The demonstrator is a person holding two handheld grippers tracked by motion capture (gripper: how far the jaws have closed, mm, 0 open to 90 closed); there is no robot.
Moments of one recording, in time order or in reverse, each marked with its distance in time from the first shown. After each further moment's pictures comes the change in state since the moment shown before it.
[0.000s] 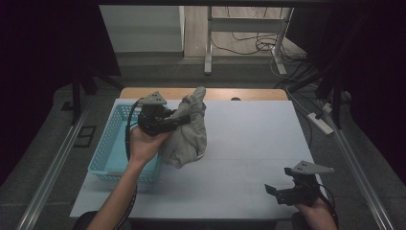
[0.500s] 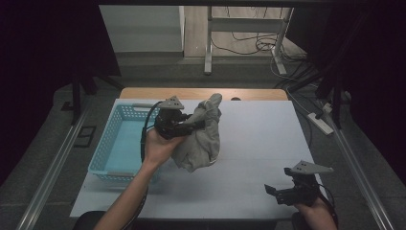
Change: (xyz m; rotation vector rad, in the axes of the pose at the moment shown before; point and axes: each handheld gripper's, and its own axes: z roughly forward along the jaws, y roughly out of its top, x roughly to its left) left arm -0.017 0.003 0.036 0.028 -0.061 0.036; right arm 0.001 0.000 0.000 0.010 -0.001 -0.002
